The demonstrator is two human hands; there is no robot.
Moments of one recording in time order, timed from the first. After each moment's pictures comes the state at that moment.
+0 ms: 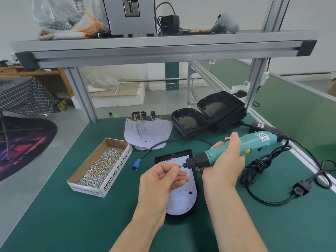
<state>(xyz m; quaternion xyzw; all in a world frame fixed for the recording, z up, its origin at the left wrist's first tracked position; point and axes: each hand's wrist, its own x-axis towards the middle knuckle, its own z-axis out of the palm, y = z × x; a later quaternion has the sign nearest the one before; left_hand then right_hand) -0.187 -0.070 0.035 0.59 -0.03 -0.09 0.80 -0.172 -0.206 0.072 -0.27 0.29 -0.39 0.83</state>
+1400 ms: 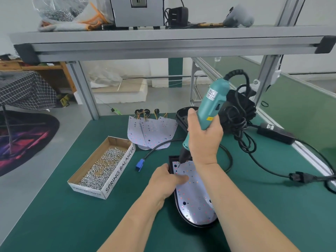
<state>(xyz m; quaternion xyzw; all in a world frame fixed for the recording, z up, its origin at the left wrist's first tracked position) -0.122 -0.073 -0.003 0.75 0.01 -0.25 0.61 -0.099 -0.187 0.070 -0.62 0.10 -0.46 0.62</state>
